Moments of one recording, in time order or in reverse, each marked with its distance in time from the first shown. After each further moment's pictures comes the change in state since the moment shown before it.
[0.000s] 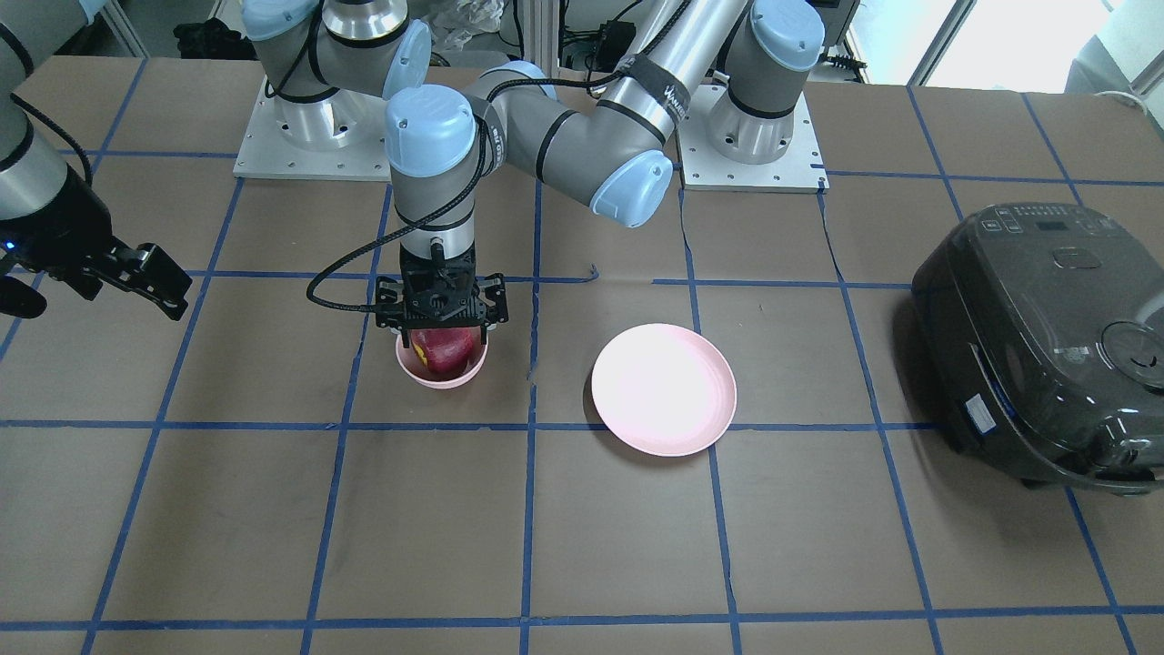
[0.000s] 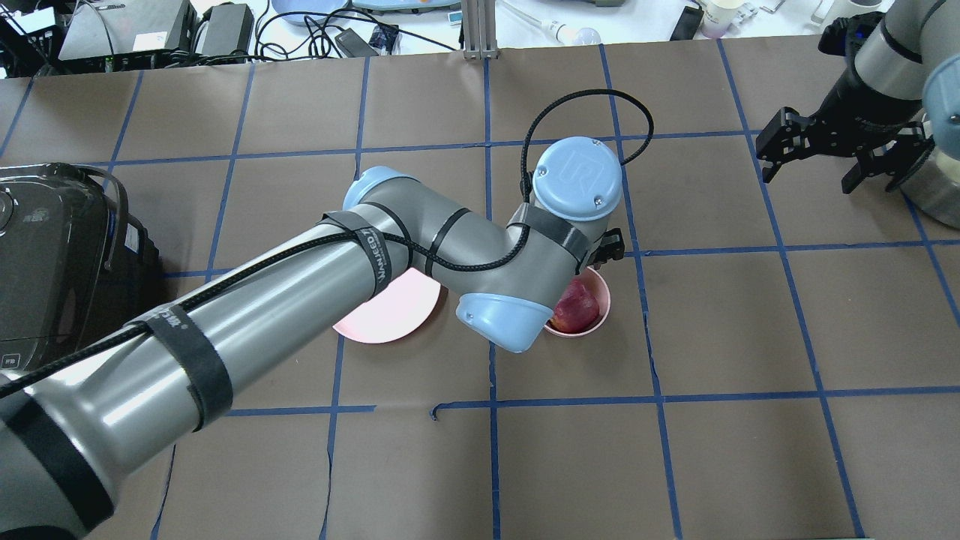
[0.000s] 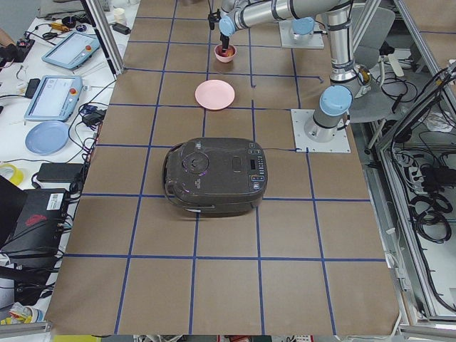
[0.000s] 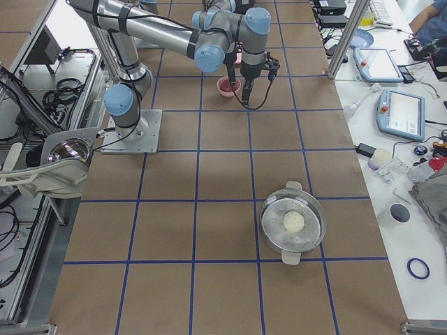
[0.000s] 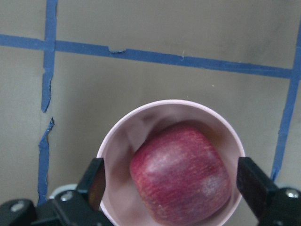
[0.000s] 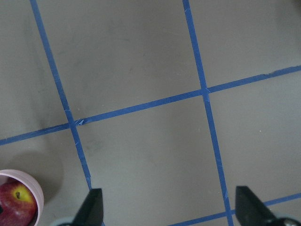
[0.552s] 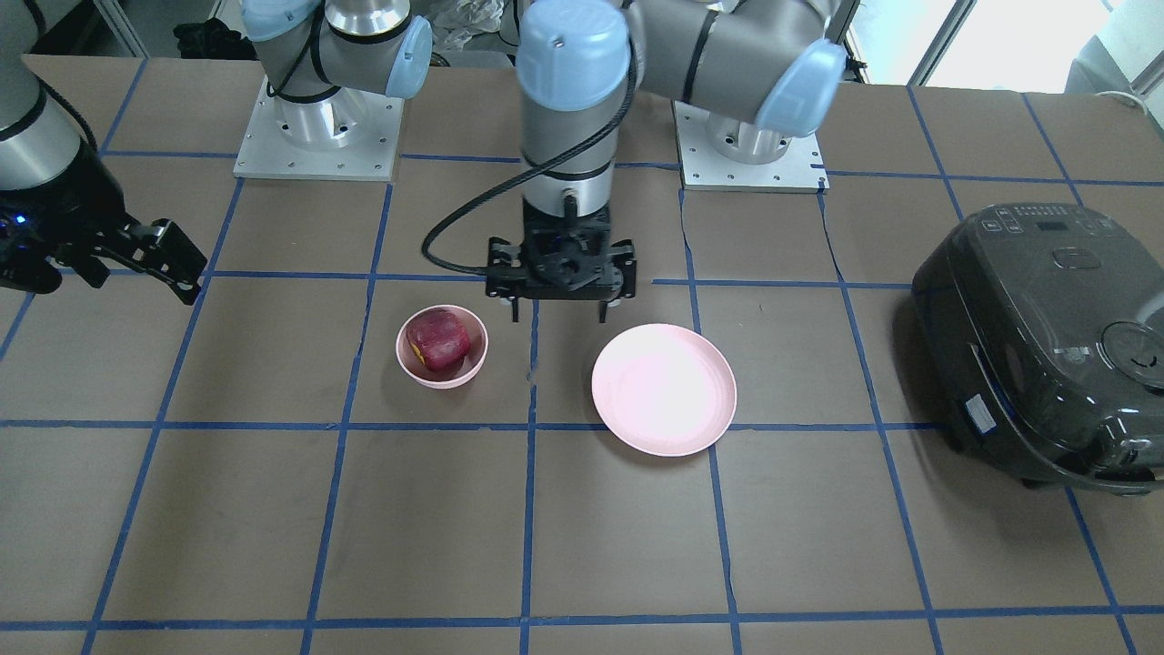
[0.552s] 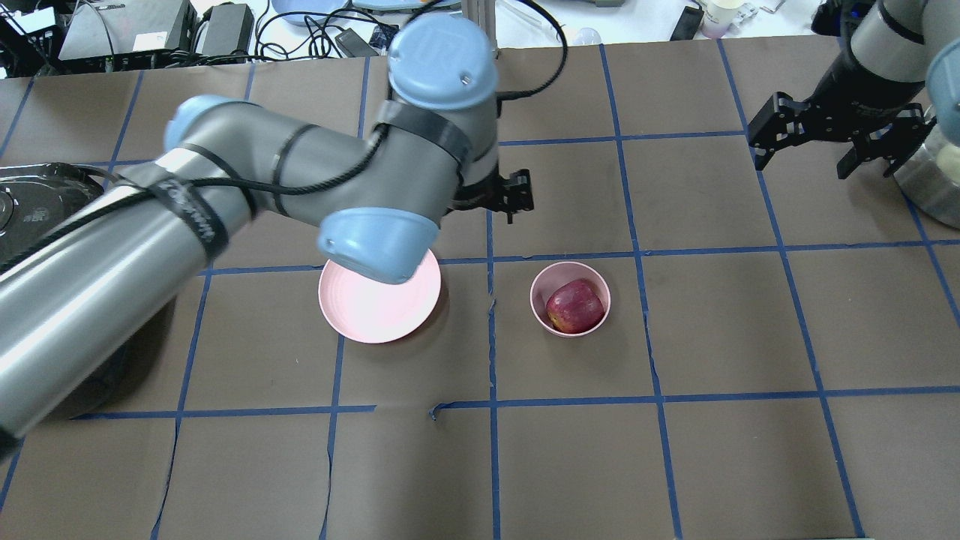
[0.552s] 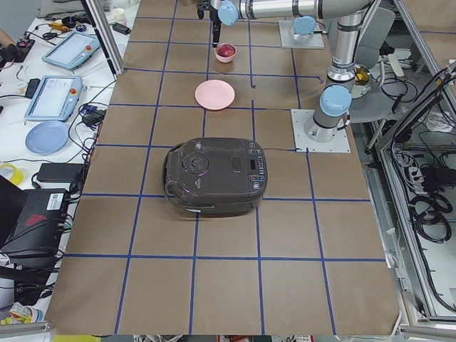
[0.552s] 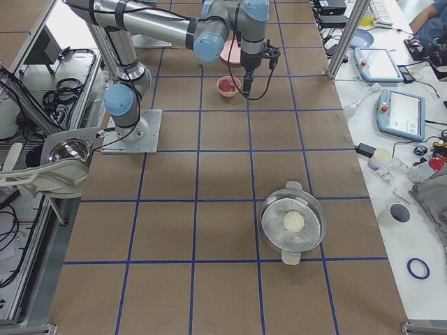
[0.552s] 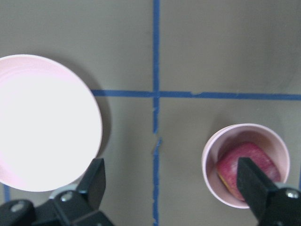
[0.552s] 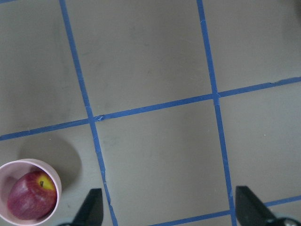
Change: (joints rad) left arm 0.244 0.244 0.010 -0.309 -0.005 0.352; right arm 0.070 -0.024 -0.047 0.045 0.003 -0.001
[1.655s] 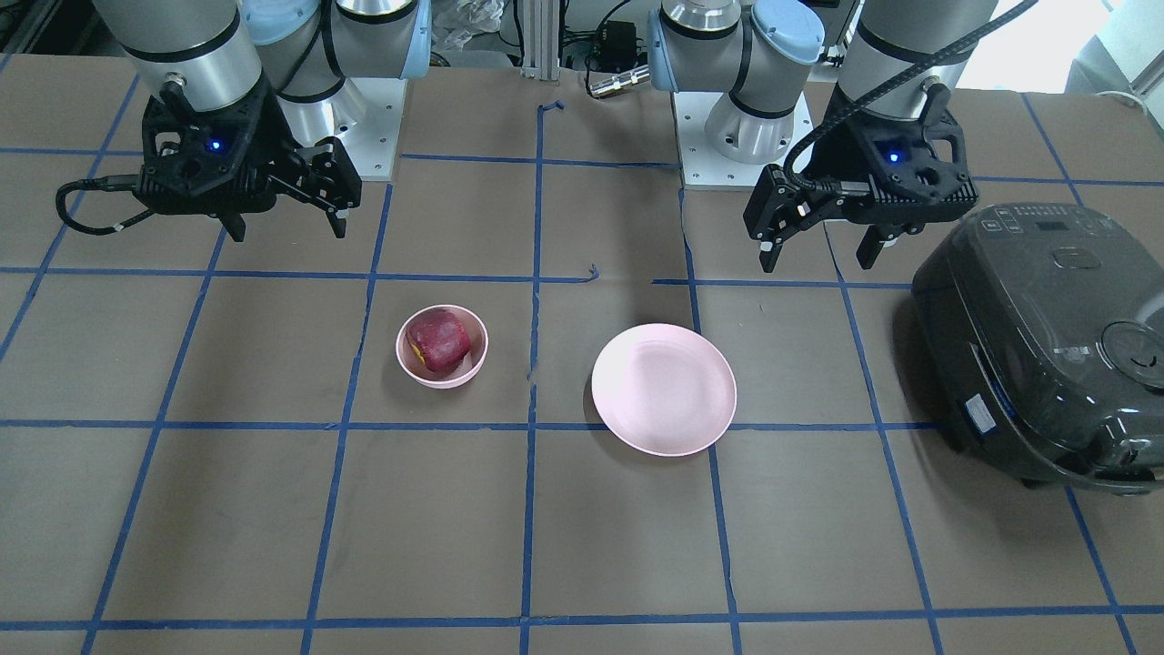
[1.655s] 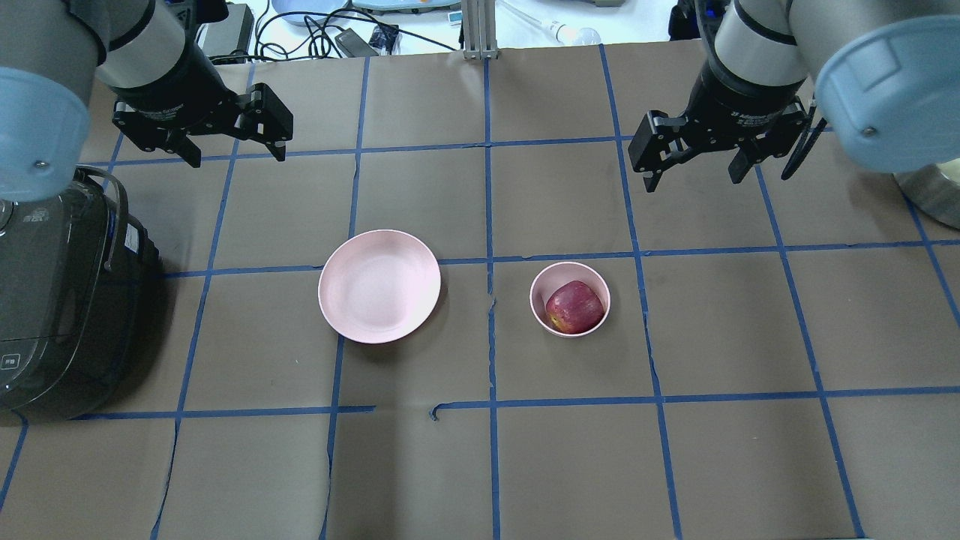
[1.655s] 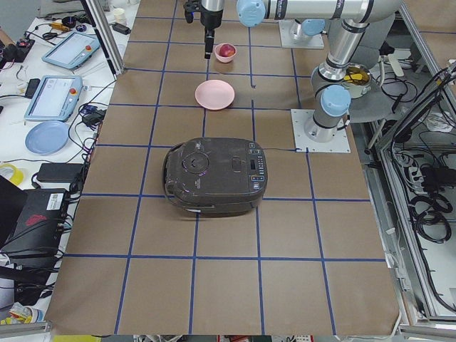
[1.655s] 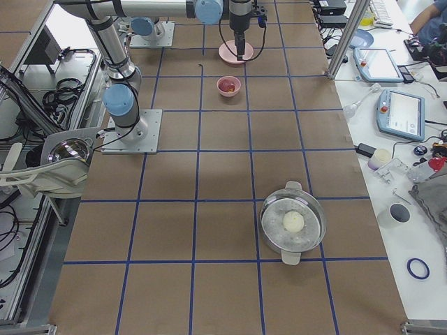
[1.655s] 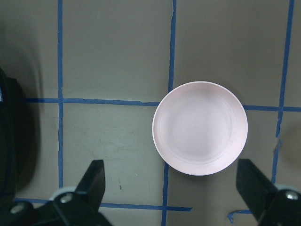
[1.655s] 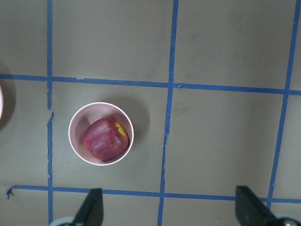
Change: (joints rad) left arm 0.368 0.216 0.026 -0.220 -0.004 0.345; right arm 0.244 -0.043 -0.051 0.121 0.016 0.013
